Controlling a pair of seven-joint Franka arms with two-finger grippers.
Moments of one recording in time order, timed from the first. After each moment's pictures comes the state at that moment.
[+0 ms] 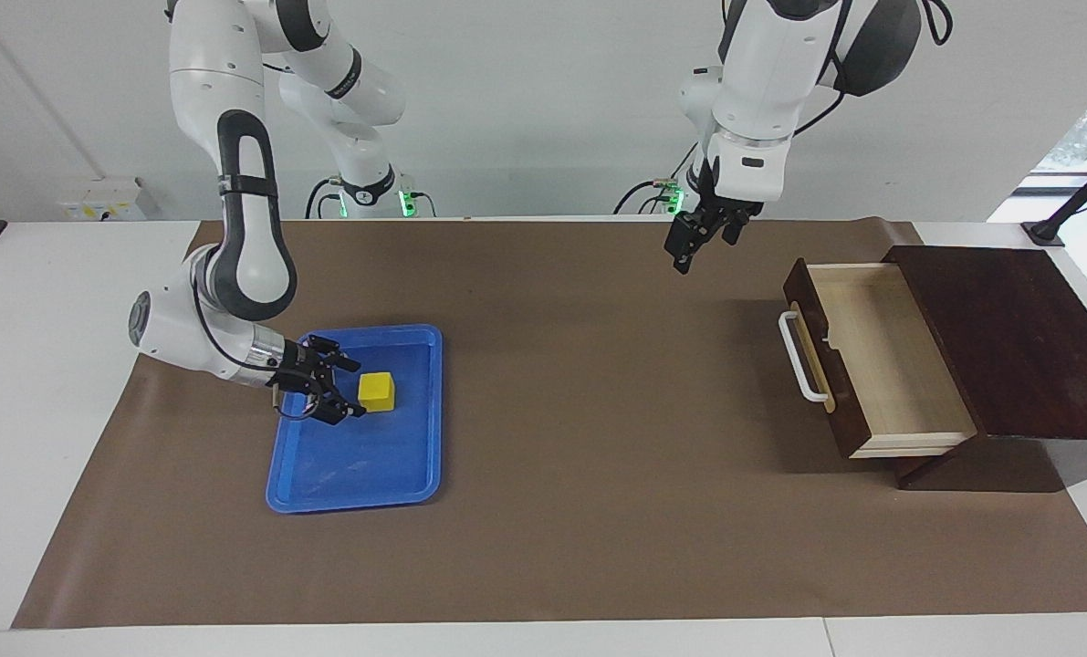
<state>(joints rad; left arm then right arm) -0.29 0.08 -0.22 -1.55 0.01 1.64 -1.40 -0.21 0.40 0.12 -1.91 0.66 2.01 0.84</state>
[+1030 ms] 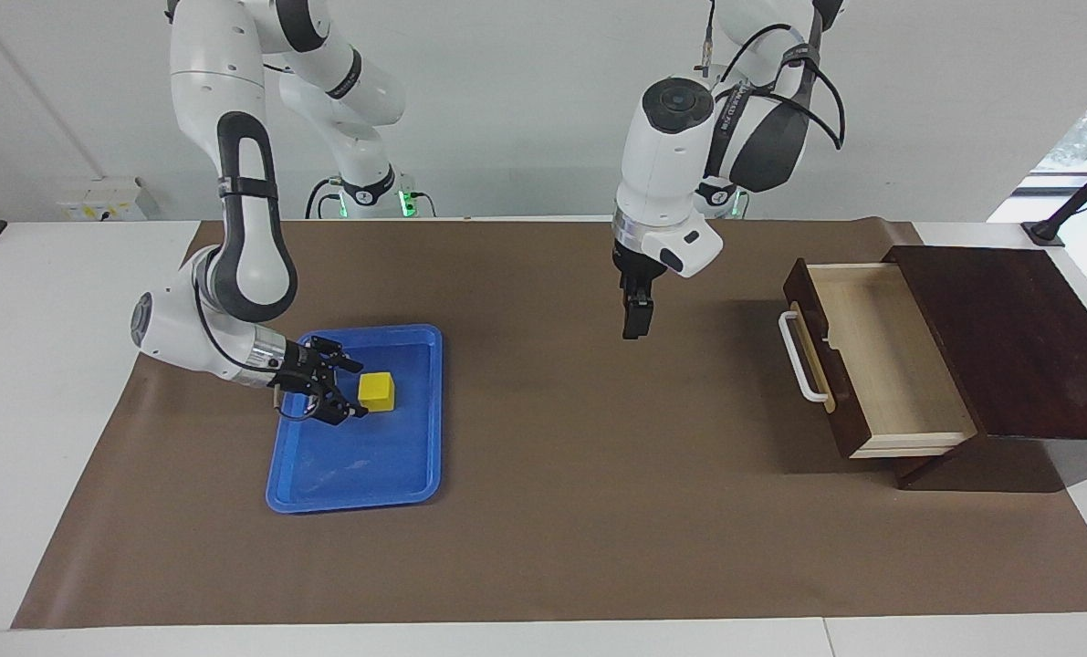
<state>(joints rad) -0.39 0.25 -0.22 -1.55 0.06 1.83 -2.09 -0.21 0.40 0.12 -1.92 0.68 2.03 0.81</state>
